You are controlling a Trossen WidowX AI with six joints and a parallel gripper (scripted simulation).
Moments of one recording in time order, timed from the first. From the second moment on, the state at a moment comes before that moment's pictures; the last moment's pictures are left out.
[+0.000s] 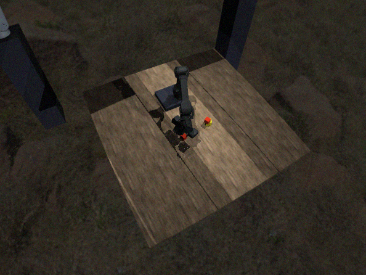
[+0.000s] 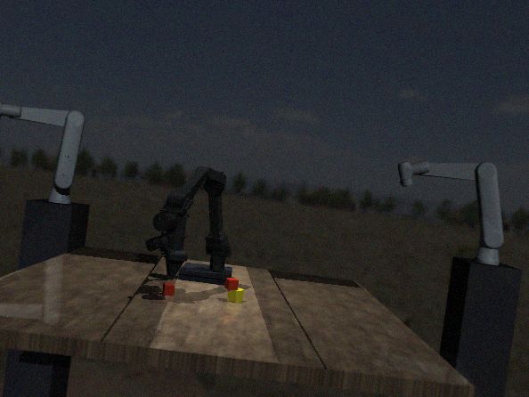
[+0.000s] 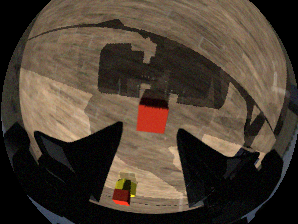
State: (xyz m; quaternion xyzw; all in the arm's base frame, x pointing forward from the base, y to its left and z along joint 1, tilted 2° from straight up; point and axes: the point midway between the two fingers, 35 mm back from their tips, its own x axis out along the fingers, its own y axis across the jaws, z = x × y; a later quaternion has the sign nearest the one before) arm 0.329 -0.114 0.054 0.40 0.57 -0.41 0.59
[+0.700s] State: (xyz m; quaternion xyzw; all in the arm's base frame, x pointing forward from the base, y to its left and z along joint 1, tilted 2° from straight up) arm 0.330 -0.115 0.022 0.40 0.57 -0.41 0.59
